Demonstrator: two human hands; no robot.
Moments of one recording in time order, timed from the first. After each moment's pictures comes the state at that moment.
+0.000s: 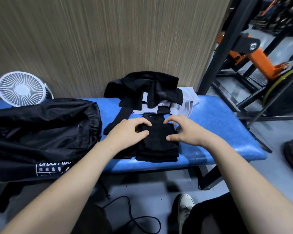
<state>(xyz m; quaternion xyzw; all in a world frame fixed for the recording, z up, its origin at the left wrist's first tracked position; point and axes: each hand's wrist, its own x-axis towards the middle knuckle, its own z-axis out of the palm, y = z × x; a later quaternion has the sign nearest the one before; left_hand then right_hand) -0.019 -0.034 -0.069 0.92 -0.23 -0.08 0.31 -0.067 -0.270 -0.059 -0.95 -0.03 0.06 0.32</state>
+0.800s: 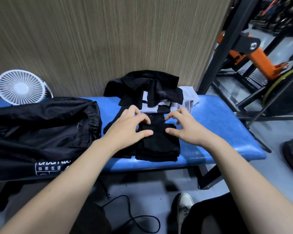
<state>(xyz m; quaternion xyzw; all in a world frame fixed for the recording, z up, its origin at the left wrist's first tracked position) -0.016 -0.031 -0.070 0.91 -0.32 0.01 0.25 -0.067 -0.267 -0.062 -0.95 -0.04 -0.01 0.31</state>
